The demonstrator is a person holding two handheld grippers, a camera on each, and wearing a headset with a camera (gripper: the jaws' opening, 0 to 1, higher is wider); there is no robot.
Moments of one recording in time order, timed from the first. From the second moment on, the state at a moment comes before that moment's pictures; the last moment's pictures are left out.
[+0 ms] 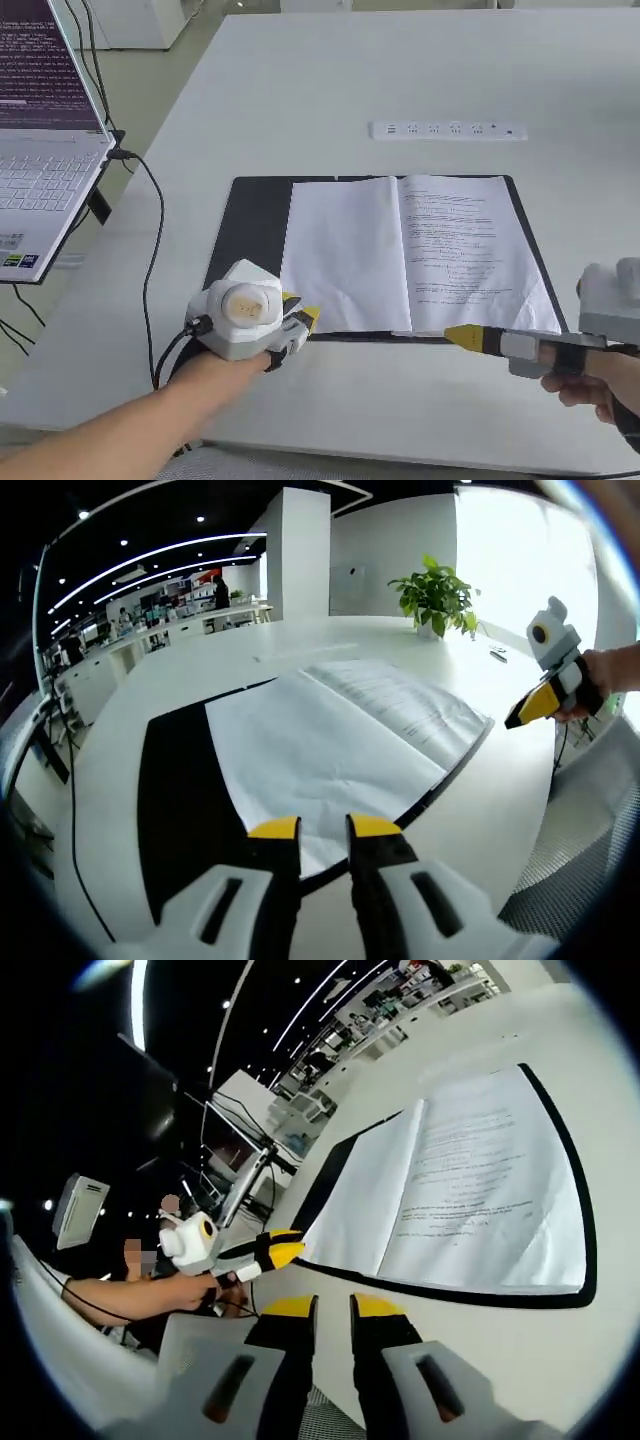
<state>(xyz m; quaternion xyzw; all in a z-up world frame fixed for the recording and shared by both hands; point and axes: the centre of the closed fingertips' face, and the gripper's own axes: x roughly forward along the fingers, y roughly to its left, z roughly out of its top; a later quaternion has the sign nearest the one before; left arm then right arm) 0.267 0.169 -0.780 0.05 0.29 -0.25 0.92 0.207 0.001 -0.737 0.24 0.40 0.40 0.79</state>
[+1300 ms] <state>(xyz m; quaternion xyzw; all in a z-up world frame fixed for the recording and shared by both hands) 0.210 0.205 -0.686 0.05 0.24 -0.22 0.94 0.205 -0.112 -0.677 0.16 0.25 0.23 0.93</state>
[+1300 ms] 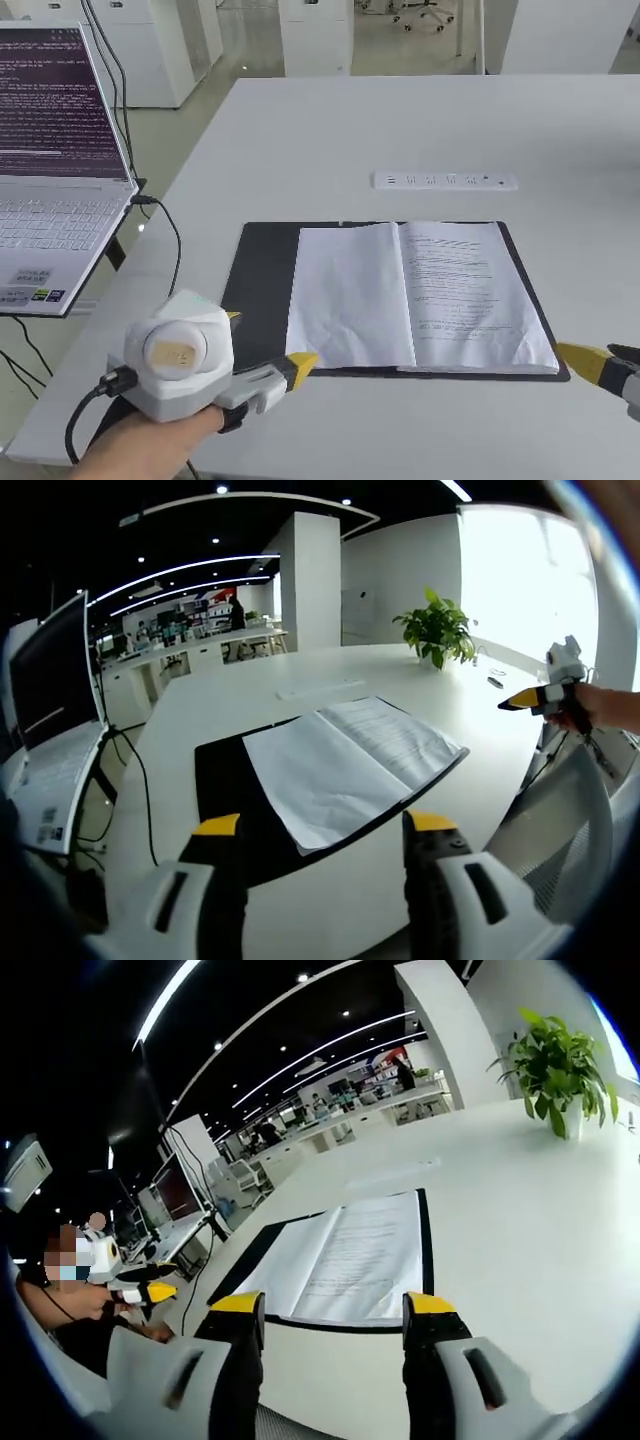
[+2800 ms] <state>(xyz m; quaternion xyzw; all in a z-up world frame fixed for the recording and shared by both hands) 0.234 0.119 -0.713 0.07 0.27 -0.28 0.92 0.216 -0.090 -0.707 0.17 0.27 0.24 0.92</state>
